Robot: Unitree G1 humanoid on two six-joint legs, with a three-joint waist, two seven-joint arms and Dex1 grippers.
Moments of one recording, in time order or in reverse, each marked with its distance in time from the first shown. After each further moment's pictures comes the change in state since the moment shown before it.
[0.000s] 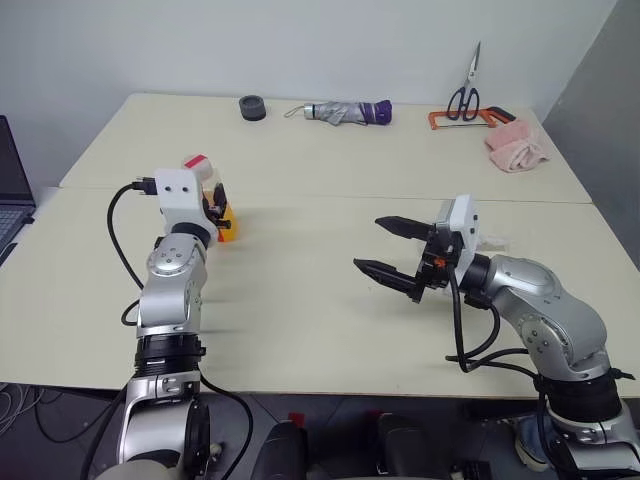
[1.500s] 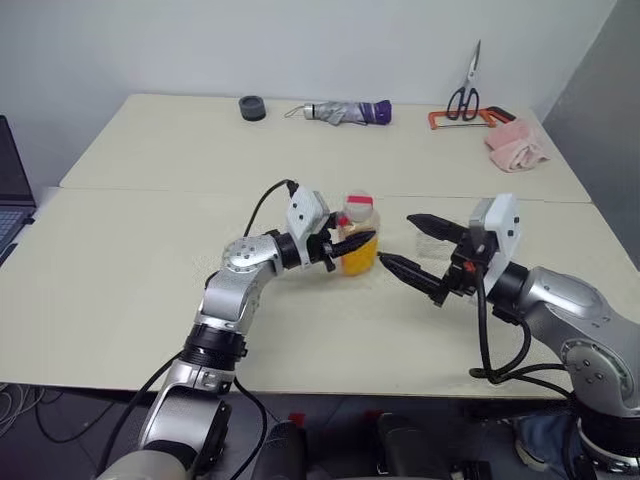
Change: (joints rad) left arm -0.067 -0.064 -0.358 0.003 -0.181 -0.127 -0.852; right arm 0.106 -0.061 -0.147 -0.260 0.142 0.193 -0.247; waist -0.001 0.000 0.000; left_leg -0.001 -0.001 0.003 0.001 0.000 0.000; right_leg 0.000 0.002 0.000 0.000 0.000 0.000
